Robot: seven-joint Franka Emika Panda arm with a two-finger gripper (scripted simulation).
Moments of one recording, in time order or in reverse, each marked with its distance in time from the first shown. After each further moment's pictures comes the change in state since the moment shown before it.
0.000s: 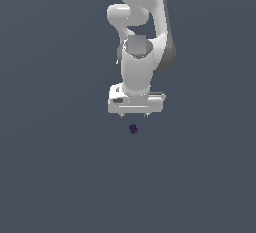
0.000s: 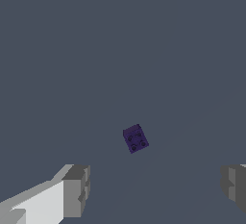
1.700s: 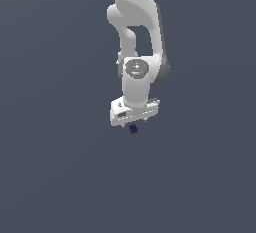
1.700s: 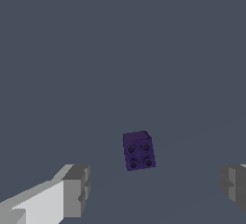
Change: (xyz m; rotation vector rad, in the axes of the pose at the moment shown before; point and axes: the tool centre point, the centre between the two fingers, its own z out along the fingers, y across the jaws) arm -0.005 0.000 0.062 0.000 0.001 -0.276
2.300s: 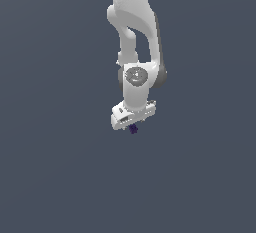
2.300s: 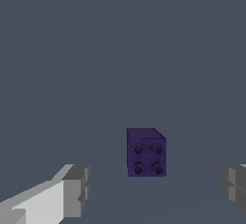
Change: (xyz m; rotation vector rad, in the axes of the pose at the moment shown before) arm -0.011 -0.002 0.031 0.000 -0.018 -0.146
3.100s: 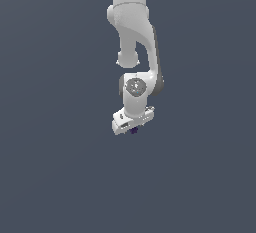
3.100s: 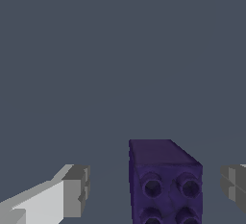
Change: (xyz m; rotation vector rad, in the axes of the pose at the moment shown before) arm -0.001 -0.001 0.045 0.000 -0.001 -0.005
